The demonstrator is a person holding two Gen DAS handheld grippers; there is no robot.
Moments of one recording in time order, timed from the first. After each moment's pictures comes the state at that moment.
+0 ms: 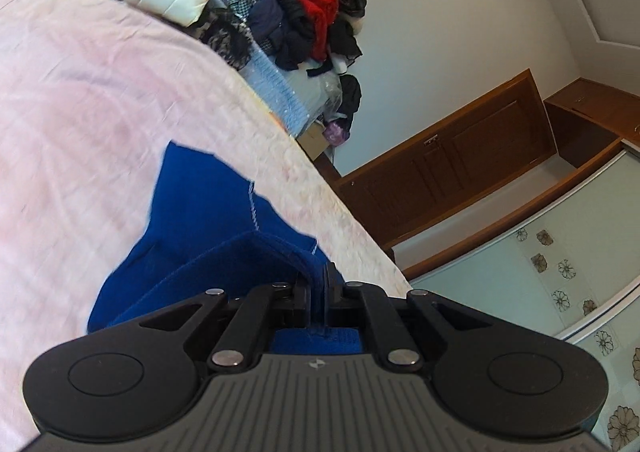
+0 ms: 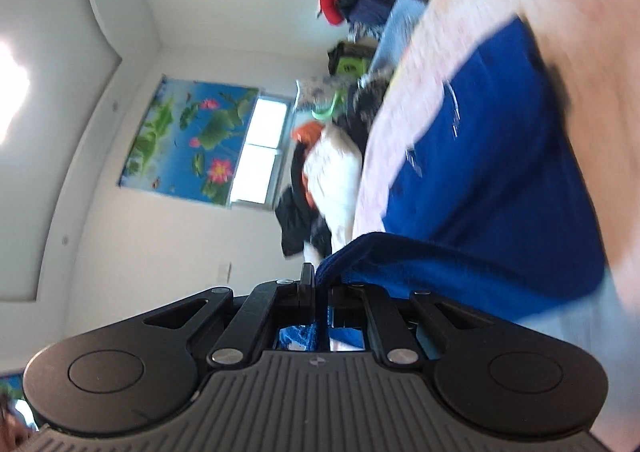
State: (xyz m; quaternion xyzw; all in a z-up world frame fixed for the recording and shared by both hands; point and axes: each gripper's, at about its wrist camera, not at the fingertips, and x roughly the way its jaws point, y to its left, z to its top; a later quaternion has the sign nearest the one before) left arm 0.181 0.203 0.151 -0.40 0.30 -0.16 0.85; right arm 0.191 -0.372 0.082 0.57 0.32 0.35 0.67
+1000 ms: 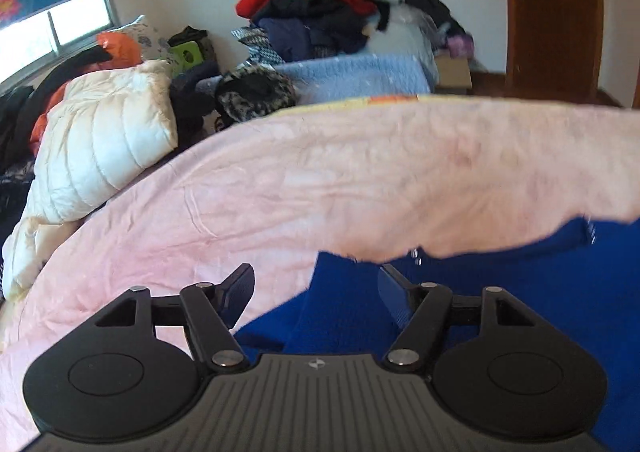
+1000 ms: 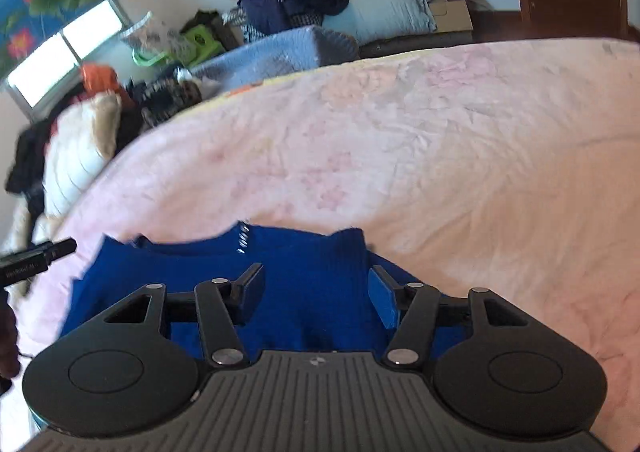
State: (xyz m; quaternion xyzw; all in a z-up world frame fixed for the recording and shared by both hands) left arm 0.412 0.067 0.069 0.10 0.36 0.04 0.93; right arm 0.431 -0.272 0.033 0.14 0.41 0.14 0.89
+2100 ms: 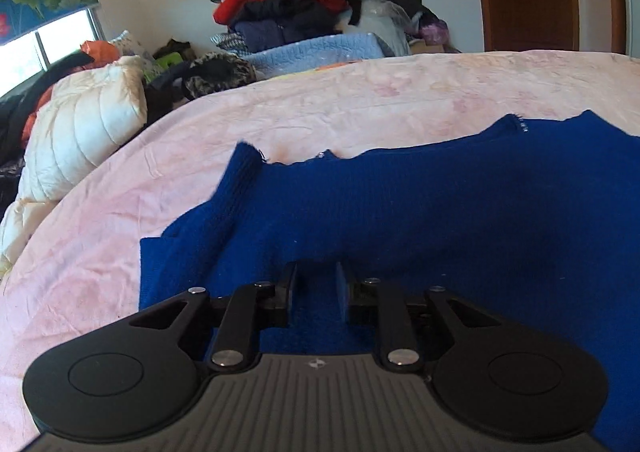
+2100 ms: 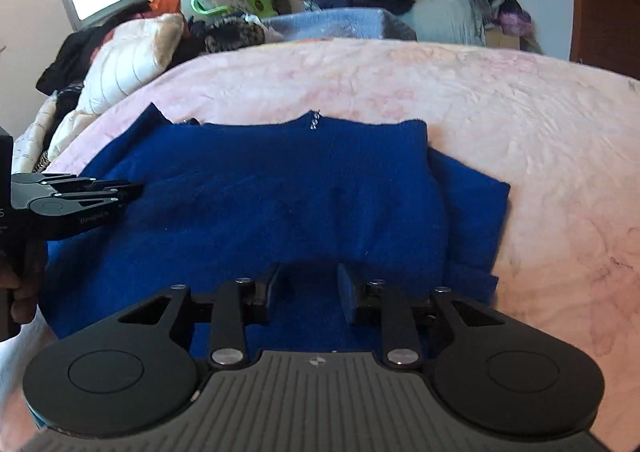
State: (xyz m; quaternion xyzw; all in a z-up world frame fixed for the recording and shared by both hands) left arm 0.340 0.021 0.016 0.13 0.32 0.03 0.94; right arm 0.323 -0.254 0.014 0.05 0.38 0.21 0.90
